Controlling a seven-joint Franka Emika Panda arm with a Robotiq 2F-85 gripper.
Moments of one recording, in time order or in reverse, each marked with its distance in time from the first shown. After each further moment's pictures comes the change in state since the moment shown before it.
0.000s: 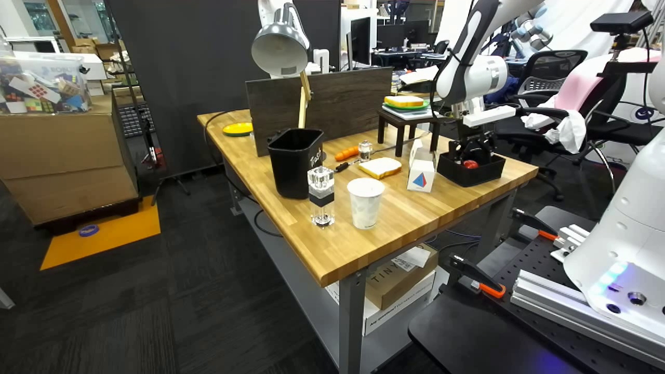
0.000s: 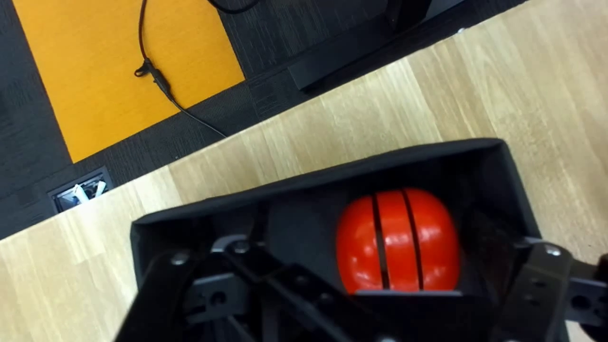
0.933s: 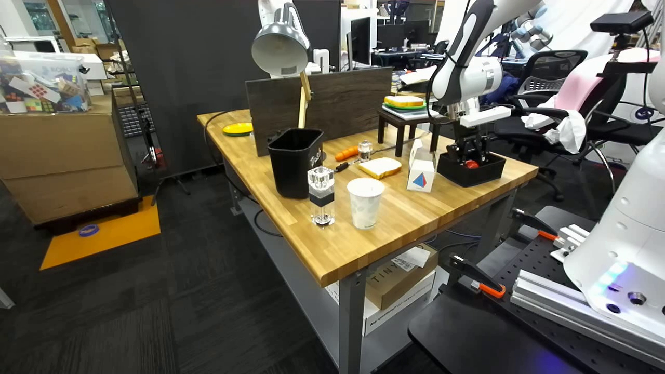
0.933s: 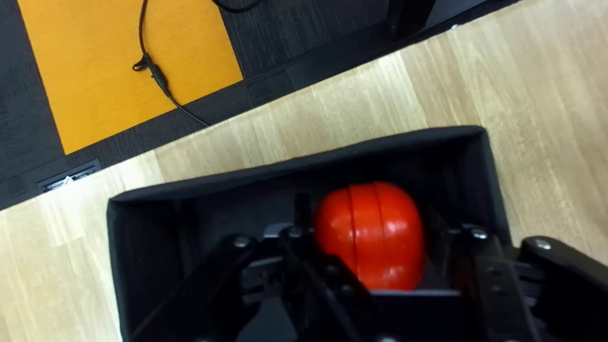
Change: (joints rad) arm 0.000 0.025 0.016 0.036 0.000 -0.028 -0.032
